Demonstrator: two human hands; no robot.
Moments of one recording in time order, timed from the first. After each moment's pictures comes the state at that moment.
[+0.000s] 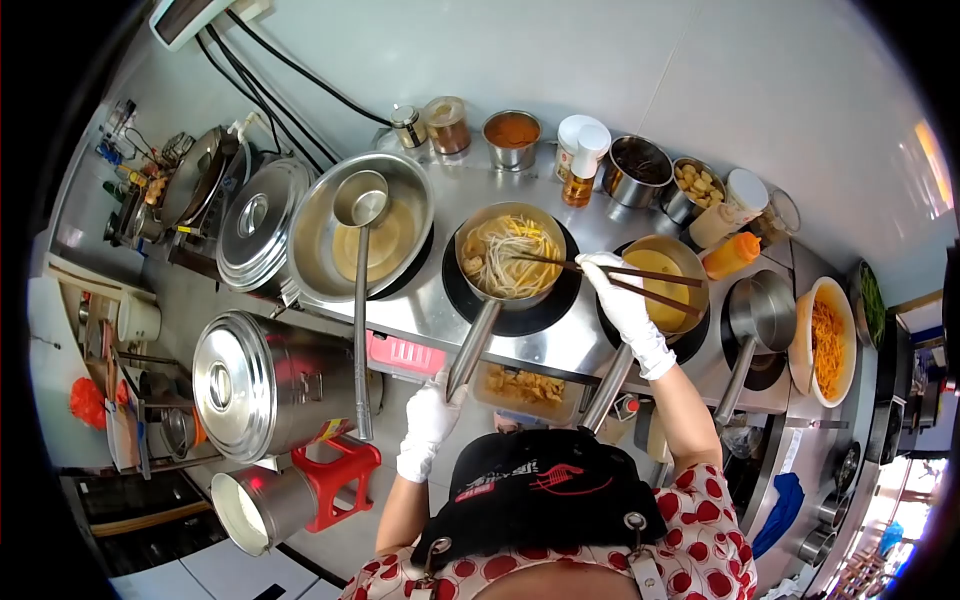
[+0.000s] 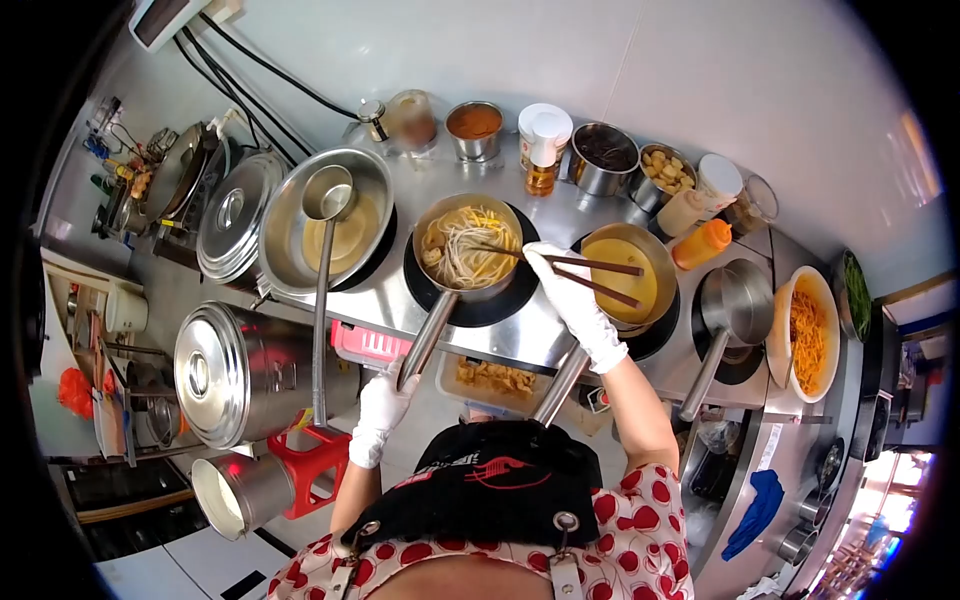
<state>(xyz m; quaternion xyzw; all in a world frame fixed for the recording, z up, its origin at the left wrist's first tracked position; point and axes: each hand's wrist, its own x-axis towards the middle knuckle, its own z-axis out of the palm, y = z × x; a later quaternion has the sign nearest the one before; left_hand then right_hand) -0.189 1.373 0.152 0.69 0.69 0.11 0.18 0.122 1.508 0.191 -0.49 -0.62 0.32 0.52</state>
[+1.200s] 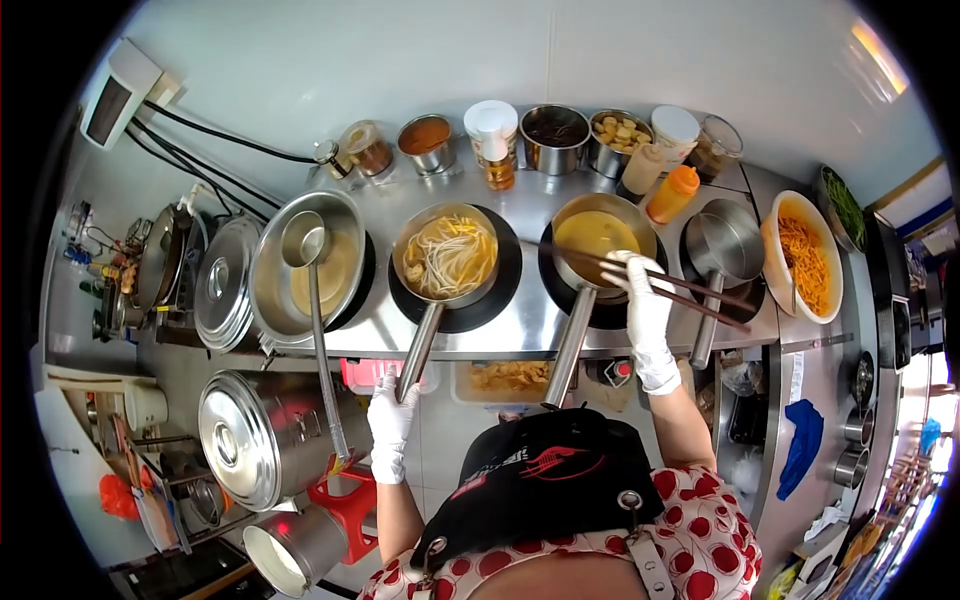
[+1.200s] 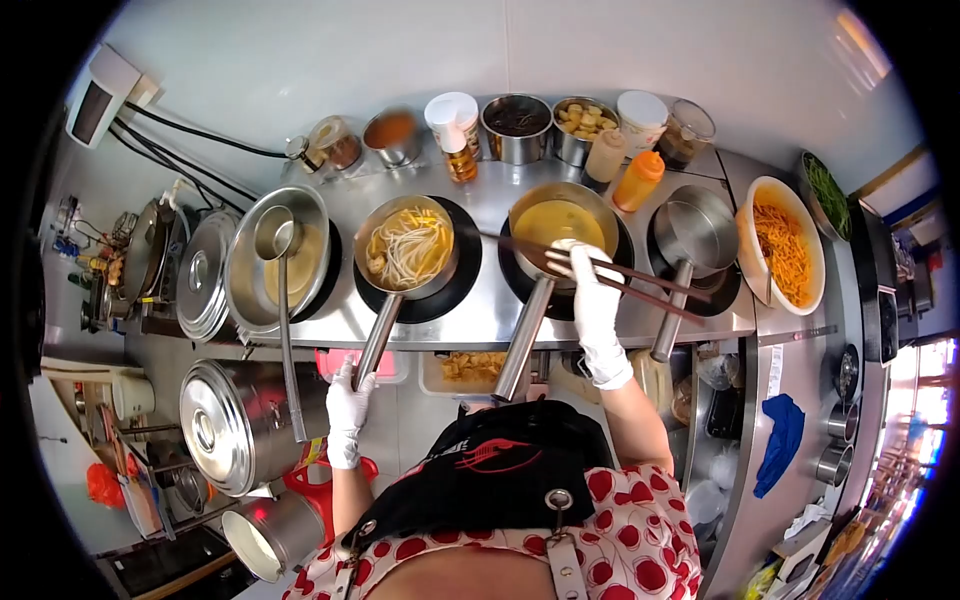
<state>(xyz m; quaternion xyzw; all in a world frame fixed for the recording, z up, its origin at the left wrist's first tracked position) -0.200 1.384 0.147 0.67 0.69 0.17 0.20 0.203 1.409 0.201 -0.48 -0.31 0.38 0.73</state>
